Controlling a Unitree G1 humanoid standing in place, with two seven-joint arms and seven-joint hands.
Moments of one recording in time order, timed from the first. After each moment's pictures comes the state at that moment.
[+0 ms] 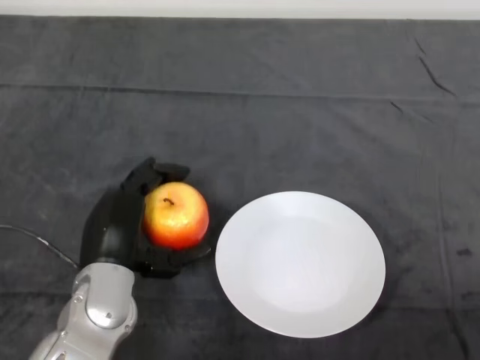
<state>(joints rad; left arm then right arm) -0.20 0.36 -0.35 -0.08 0.18 0.33 0.43 -0.69 -0.57 -1.06 1.18 0.98 0.04 0.29</state>
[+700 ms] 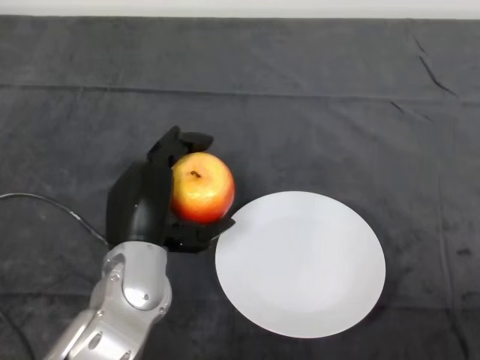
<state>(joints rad) -0.34 0.31 -0.53 -0.08 0.20 0.34 0.50 -0.69 -0.57 -1.06 1.18 0.98 0.04 0.29</state>
